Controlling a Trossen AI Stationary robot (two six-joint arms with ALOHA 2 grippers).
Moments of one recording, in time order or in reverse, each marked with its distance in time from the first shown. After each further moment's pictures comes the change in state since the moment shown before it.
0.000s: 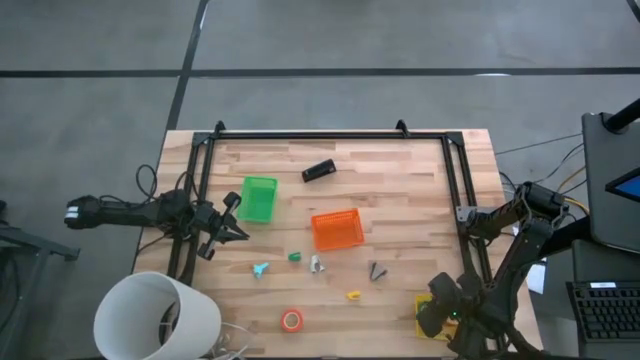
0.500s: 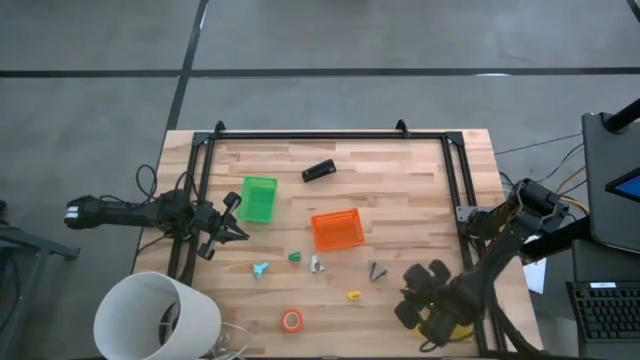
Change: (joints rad) left arm 0.000 0.000 0.000 0.000 0.000 0.000; right arm -0.187 0.000 -0.001 0.114 0.115 -0.405
